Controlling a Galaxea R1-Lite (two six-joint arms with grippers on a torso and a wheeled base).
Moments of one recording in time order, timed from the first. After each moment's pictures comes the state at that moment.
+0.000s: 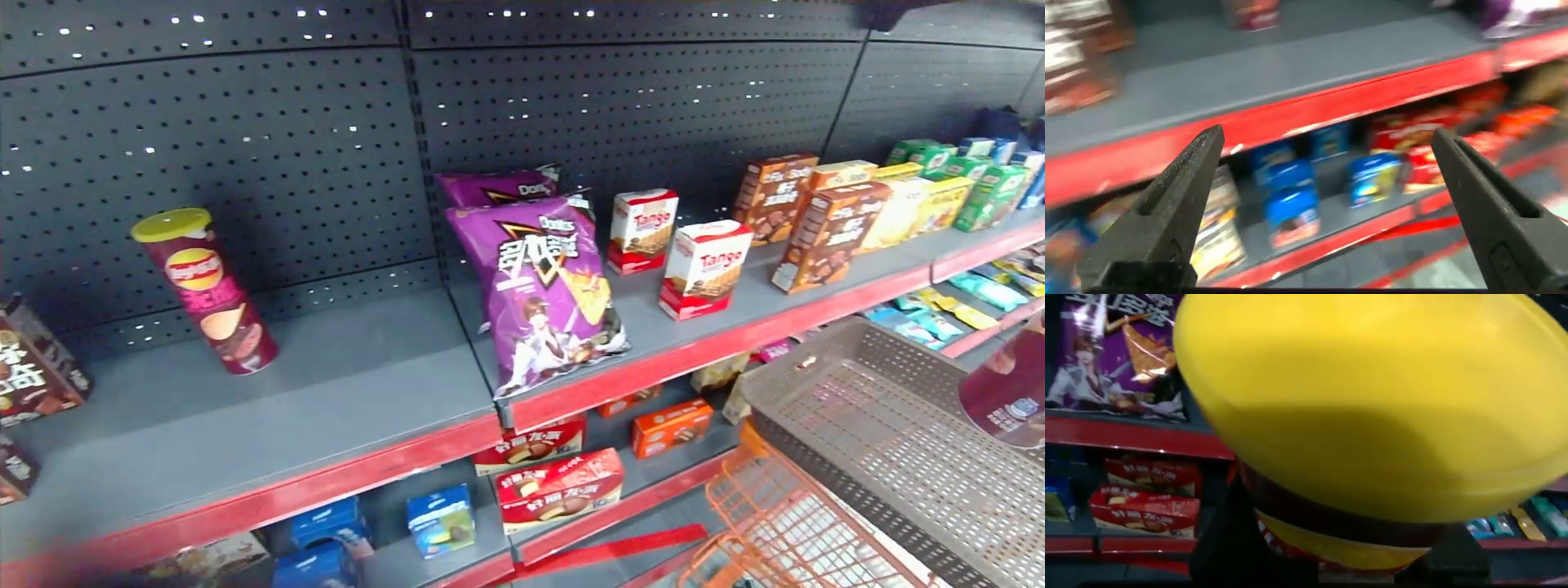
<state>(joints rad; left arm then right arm) 0.00 0.00 0.00 0.00 0.02 -0.02 -0.05 0.85 -0.65 -0.31 0.25 -0.33</state>
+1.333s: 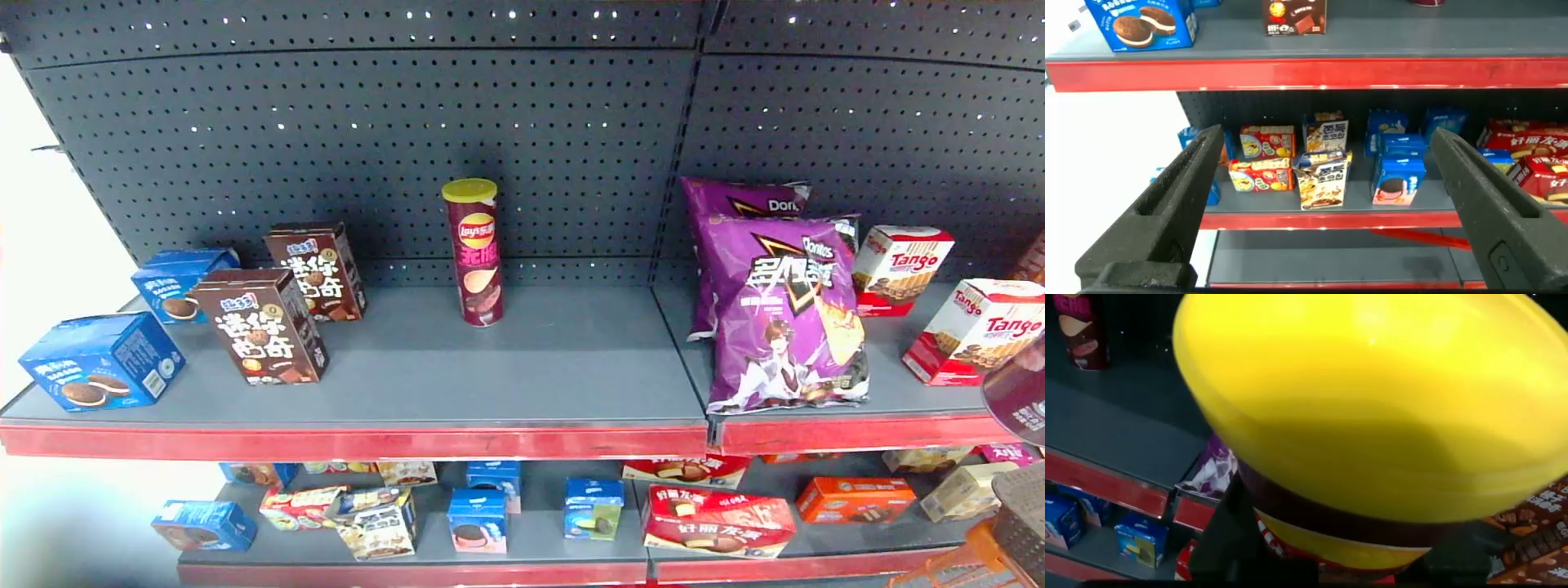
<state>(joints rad) 0.00 0.00 0.00 0.00 0.02 -0.02 -0.06 0.79 -0.64 -0.30 0.25 -0.33</state>
